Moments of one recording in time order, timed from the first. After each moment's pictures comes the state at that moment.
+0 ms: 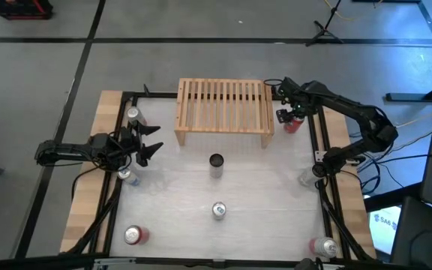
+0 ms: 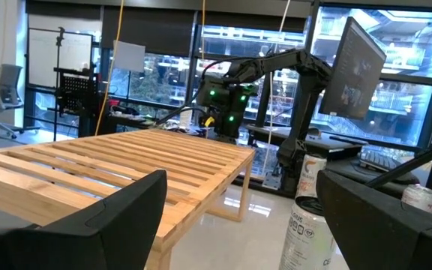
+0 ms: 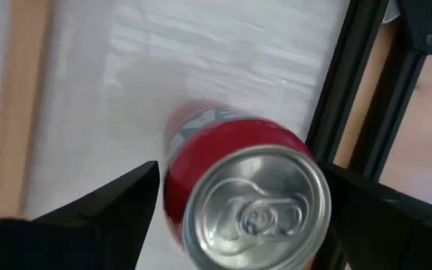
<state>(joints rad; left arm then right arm) -0.02 0.02 0.01 0.23 -0.36 -0.10 -0.82 1.44 1.05 -1.10 0.23 0.46</state>
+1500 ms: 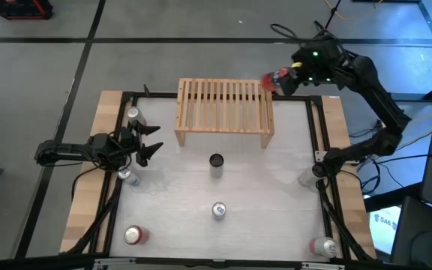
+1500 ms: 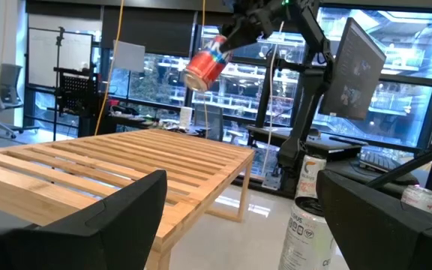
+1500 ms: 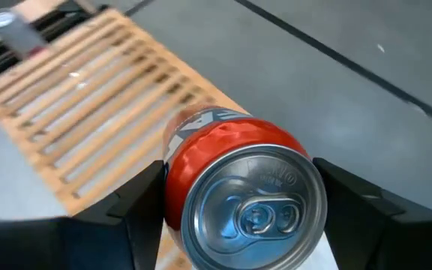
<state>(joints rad) -0.02 0.02 0.01 0.23 -0.36 -0.10 -0.64 1.39 1.88 -1.23 0.09 0.10</state>
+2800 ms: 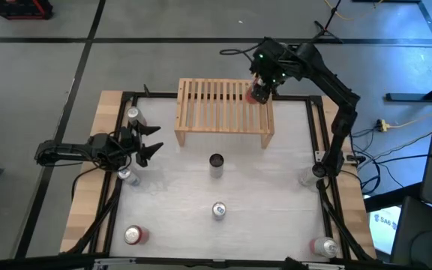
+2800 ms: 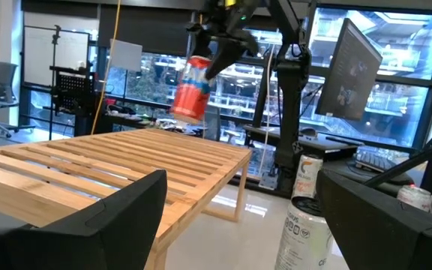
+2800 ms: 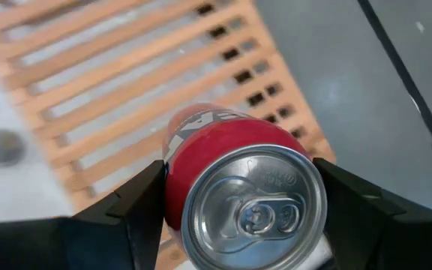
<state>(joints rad) -0.02 0.02 0.01 0.23 -0.35 -0.11 -0.50 1.85 2.33 -1.57 0.12 -0.09</state>
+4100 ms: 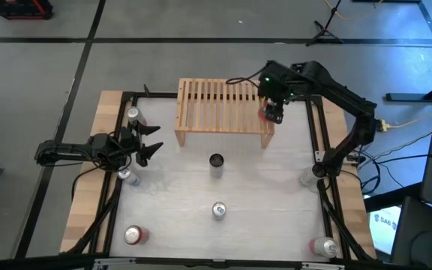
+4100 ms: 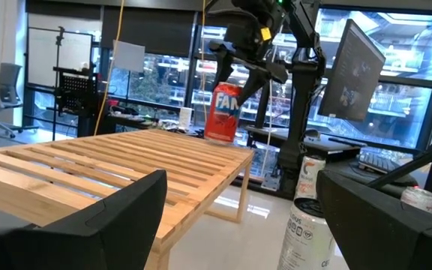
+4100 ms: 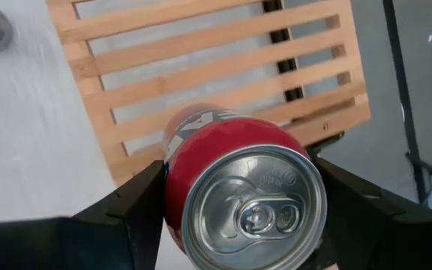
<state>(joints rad) -0.02 0.02 0.01 0.24 -0.36 -0.10 -0.42 1.64 1.94 -1.52 0.17 -0.22</state>
